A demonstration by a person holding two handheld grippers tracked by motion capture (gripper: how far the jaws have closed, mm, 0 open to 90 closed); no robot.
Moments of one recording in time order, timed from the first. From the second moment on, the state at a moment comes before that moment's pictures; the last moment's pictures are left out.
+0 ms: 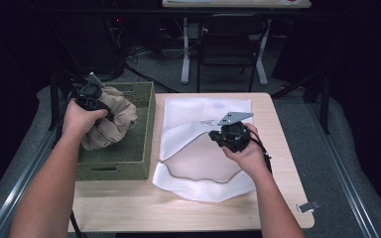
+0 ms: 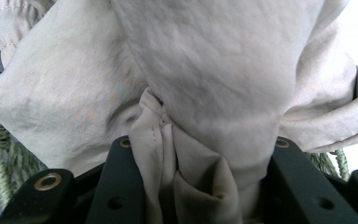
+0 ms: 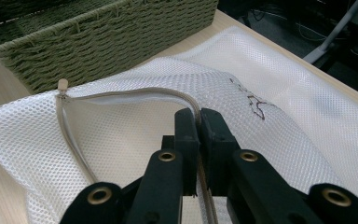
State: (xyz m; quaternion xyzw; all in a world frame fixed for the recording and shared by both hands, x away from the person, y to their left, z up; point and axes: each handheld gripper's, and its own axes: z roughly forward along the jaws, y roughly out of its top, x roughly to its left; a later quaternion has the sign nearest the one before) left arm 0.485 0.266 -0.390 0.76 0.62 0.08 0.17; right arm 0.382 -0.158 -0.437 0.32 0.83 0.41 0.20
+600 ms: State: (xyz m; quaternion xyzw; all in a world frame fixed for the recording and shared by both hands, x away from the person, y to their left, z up) left arm 0.469 0.270 -0.368 0.78 0.60 0.08 0.17; right arm 0.382 -0.159 -0.437 0.32 0.83 0.41 0.20
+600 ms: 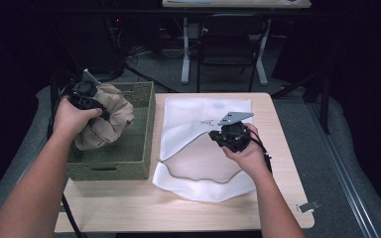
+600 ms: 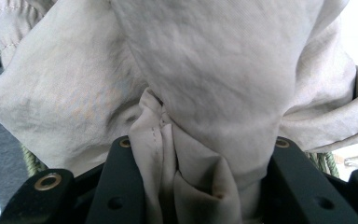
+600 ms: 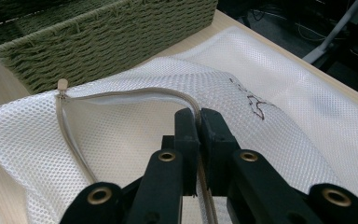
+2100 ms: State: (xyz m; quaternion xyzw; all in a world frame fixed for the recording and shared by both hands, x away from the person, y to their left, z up) left arm 0.416 0.233 -0.337 0.84 0.50 0.08 0.19; right arm 0.382 -0.159 -0.437 0.32 0.83 0.41 0.20
